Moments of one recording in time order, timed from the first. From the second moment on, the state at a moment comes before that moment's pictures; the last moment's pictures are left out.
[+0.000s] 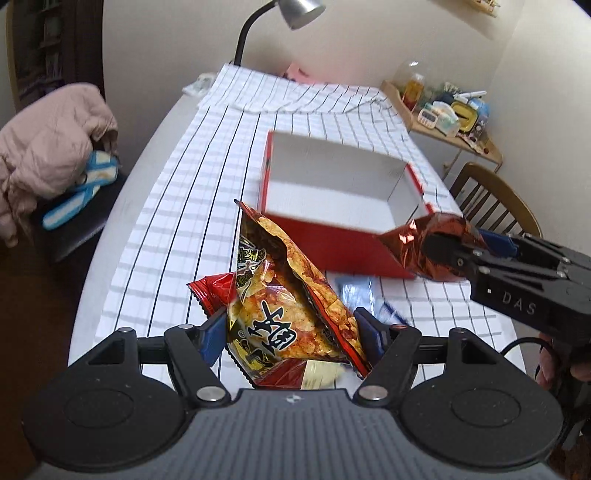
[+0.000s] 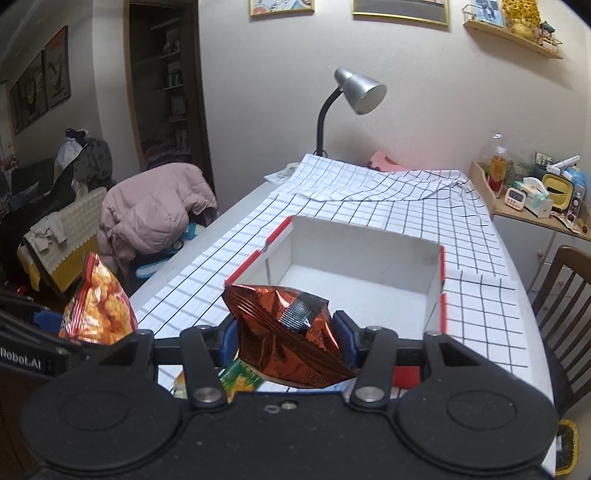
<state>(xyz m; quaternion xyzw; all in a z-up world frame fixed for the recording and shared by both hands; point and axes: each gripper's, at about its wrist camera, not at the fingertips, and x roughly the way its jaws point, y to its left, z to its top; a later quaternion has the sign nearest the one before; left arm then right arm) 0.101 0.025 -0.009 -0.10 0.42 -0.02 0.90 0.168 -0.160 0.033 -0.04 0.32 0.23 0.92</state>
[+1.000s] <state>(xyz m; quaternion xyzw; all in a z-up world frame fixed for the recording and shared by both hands) 0.323 -0.035 -0.018 -0.03 0.47 -0.01 0.88 0.326 -0.203 -0.020 -0.05 0.41 0.19 0.89</state>
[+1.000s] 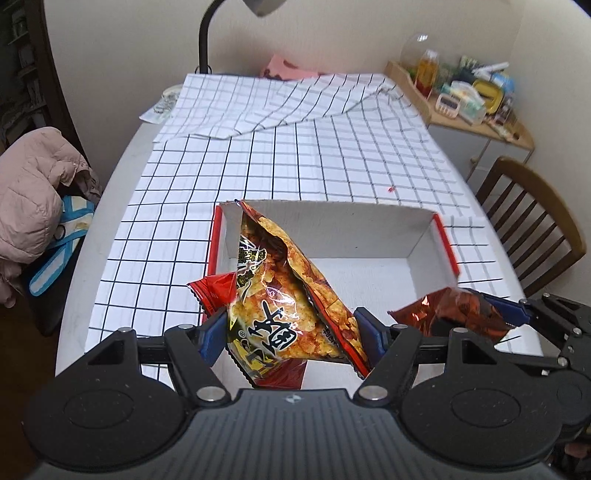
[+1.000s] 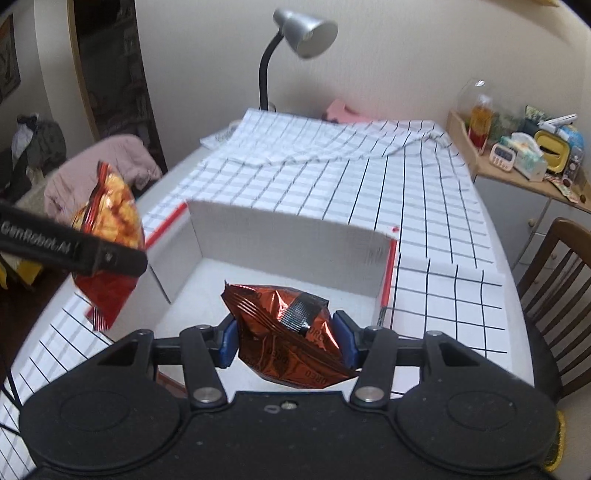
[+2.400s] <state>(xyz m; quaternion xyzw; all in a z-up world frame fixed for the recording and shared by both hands) 0.343 -0.059 -0.075 0.00 0.53 0.02 0.84 0.331 -0.194 -0.052 -0.10 0.44 0.26 0.86</state>
